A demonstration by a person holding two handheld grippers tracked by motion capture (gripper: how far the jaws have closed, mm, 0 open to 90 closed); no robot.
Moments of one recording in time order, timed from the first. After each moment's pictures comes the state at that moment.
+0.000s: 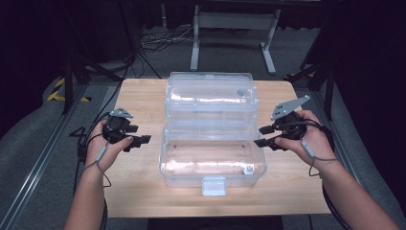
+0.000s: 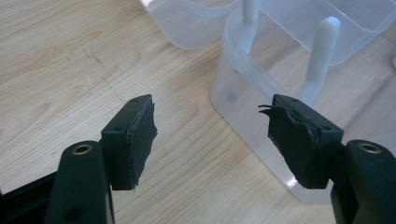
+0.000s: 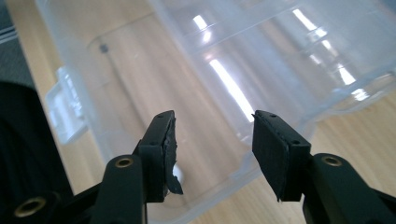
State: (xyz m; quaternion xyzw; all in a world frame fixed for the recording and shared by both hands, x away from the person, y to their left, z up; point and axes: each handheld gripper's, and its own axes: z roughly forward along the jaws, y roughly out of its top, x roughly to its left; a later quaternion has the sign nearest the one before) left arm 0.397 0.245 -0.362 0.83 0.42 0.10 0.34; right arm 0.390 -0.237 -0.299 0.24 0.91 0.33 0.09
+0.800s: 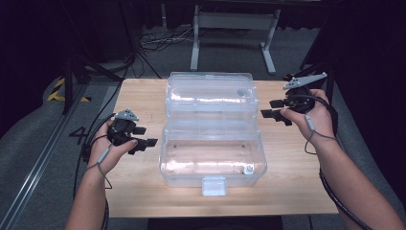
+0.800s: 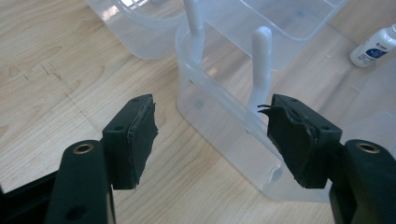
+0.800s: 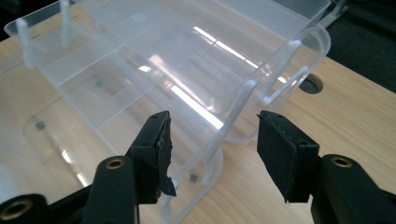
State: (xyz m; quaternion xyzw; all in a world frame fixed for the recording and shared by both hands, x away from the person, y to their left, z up) left arm 0.390 0.230 -0.360 0.85 0.38 0.08 0.36; right arm 0.438 -0.259 -0.278 0.35 0.85 0.37 0.15
